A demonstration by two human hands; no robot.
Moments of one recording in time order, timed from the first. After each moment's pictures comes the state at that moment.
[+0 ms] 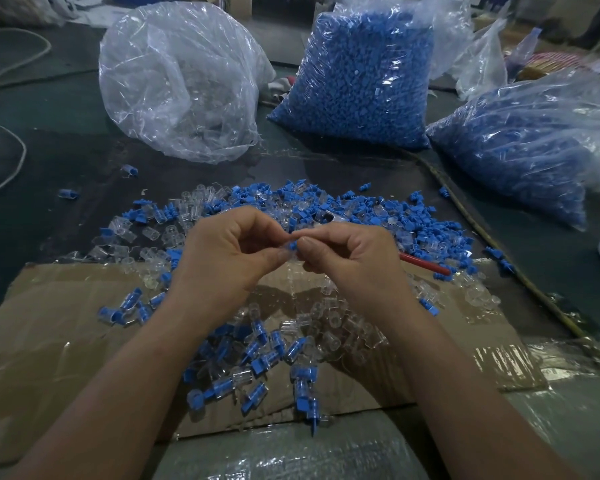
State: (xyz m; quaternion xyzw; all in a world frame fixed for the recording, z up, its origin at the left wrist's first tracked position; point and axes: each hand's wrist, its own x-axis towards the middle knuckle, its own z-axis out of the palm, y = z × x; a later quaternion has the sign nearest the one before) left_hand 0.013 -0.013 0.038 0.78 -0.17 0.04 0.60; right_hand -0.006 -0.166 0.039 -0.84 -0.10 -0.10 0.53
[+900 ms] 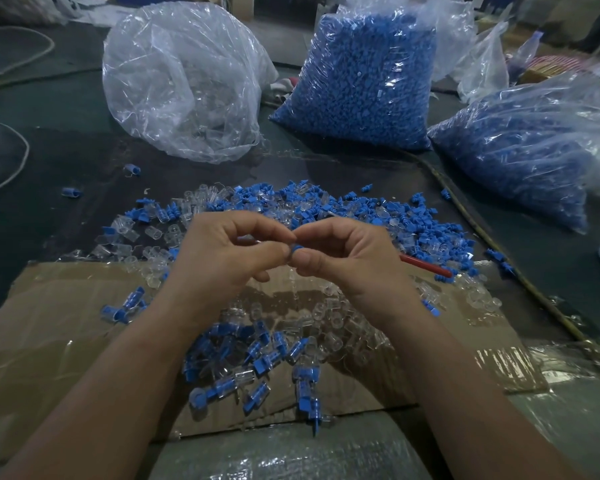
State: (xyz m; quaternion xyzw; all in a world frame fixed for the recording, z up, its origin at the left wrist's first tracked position) left_hand 0.012 -0.008 0.049 0.73 -0.16 -0.03 0.67; right_hand -0.007 -0.166 0.041 -0.74 -0.11 -0.01 0.66
